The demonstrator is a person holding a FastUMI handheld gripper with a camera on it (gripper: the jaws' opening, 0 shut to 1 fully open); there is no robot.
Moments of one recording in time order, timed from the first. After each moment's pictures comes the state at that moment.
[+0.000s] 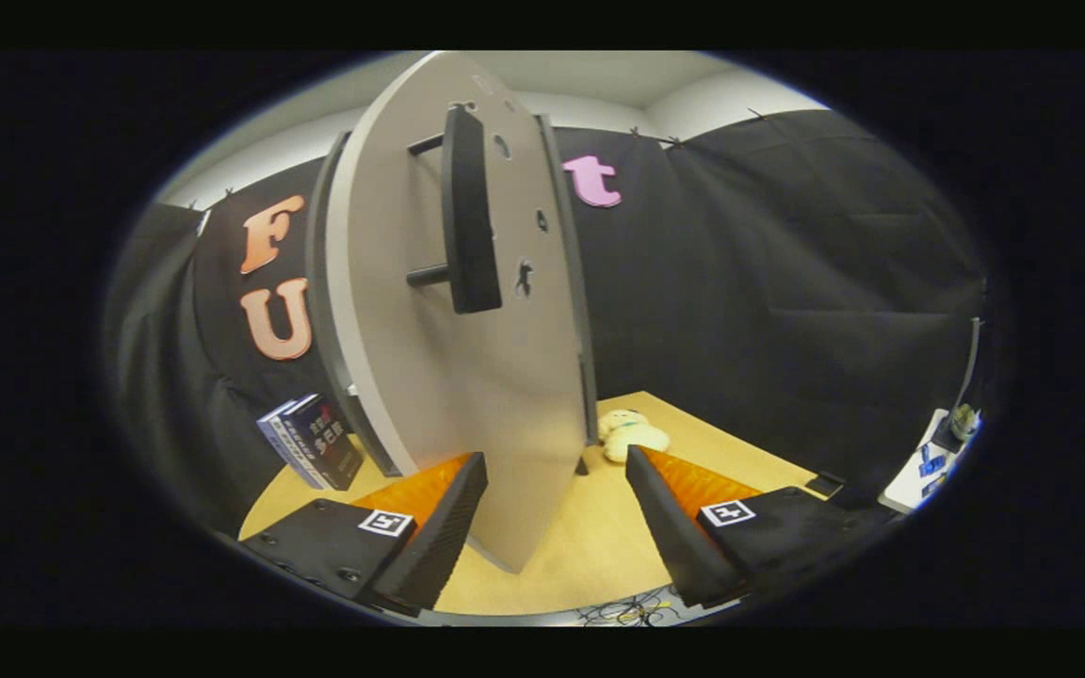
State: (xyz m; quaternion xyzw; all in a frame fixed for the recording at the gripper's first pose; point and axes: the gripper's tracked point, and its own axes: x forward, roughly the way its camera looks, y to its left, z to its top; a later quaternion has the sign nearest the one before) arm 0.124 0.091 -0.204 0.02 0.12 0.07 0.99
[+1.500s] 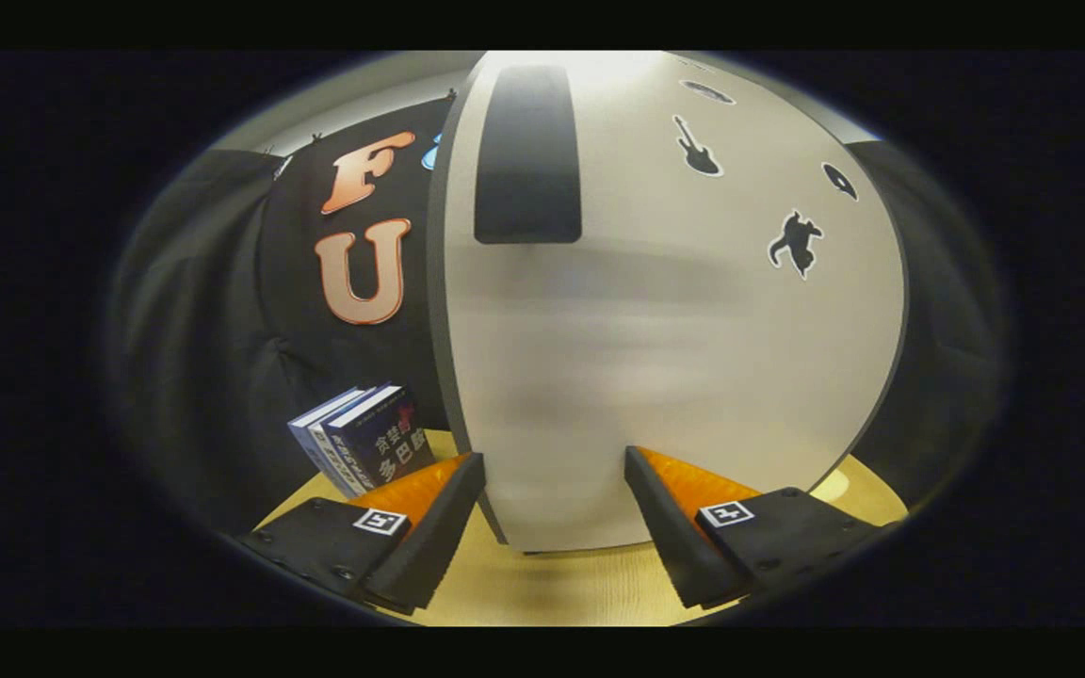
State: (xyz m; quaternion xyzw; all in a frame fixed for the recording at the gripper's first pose) arm 0.305 0.325 -0.264 -0.05 0.15 0.19 0.97
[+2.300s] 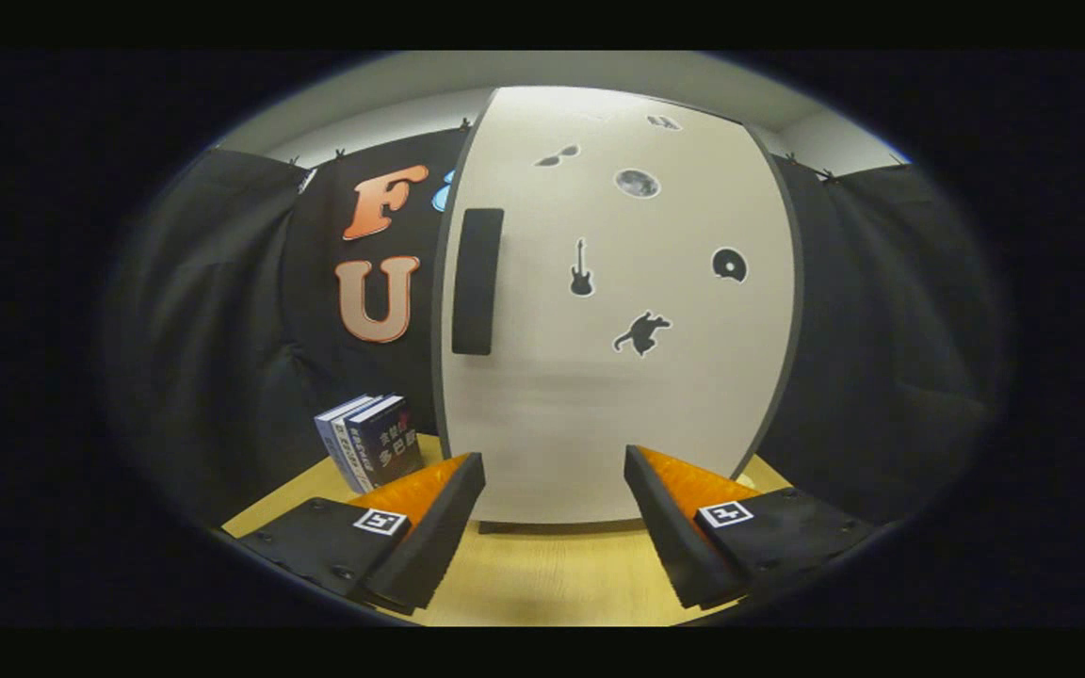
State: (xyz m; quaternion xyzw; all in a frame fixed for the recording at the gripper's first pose) arm 0.205 0.210 -0.163 -0.08 0.09 0.19 0.97
